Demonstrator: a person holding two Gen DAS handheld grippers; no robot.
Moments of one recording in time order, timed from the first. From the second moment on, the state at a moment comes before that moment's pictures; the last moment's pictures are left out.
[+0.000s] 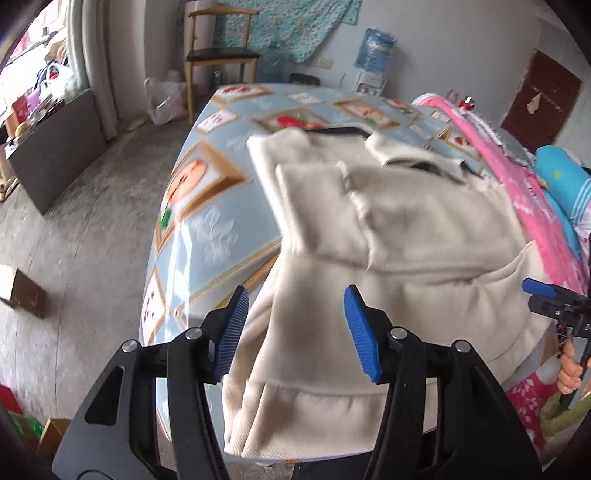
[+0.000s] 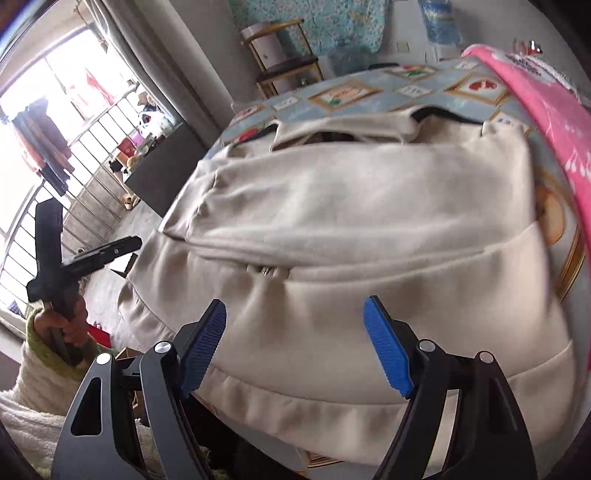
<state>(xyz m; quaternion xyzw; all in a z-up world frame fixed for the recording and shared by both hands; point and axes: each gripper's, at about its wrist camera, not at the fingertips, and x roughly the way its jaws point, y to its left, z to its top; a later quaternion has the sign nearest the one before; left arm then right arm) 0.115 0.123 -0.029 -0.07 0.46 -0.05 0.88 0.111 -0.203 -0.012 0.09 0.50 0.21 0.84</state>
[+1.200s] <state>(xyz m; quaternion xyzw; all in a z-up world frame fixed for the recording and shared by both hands) 0.144 0.160 -0.066 -0.19 0.48 -0.25 0.82 0.109 -0.165 -0.036 0.05 0.54 0.18 0.82</state>
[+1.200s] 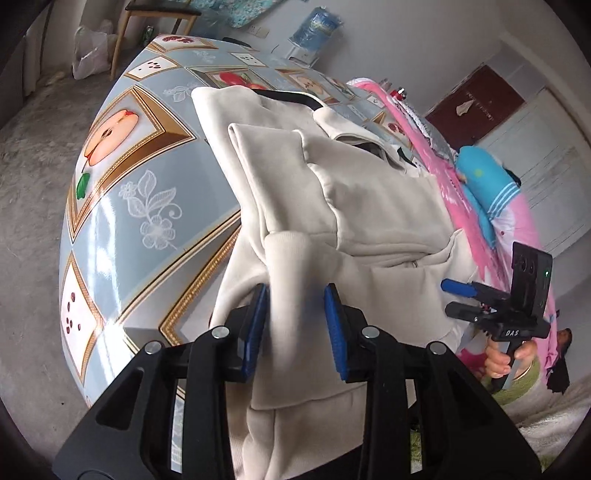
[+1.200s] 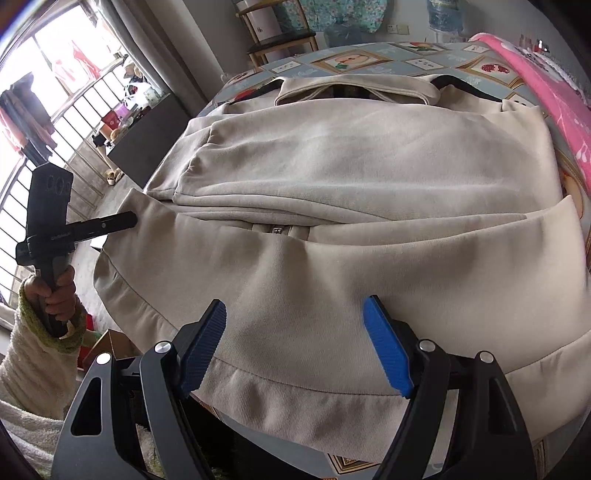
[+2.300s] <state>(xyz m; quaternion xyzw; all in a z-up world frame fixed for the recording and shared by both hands) 0.121 0.086 -0.054 0.00 0.48 -0.07 0.88 0.123 -0.350 0.002 0.18 0.45 0.09 0.87</state>
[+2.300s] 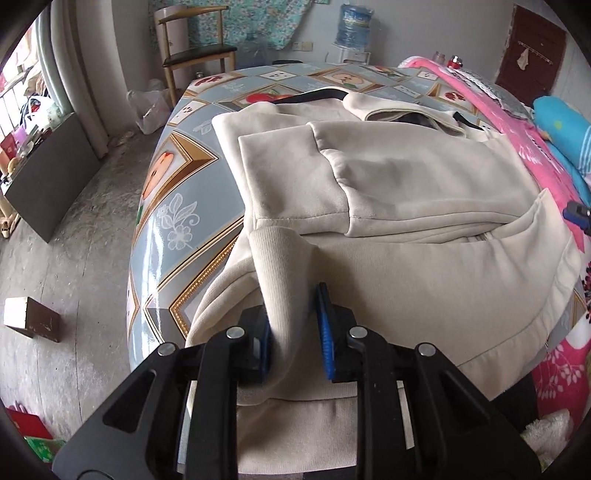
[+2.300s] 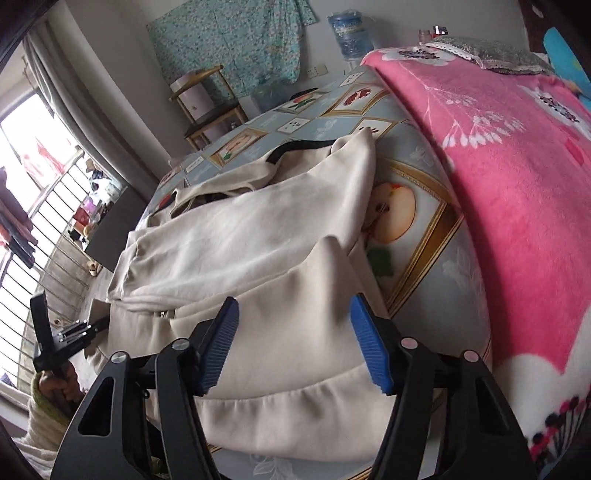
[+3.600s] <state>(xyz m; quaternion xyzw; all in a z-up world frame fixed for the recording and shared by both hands) 0.118 0.084 -0.057 0.00 0.48 -0.06 0.87 0.152 -0.358 -0.041 0.19 0.55 0.31 0.76</state>
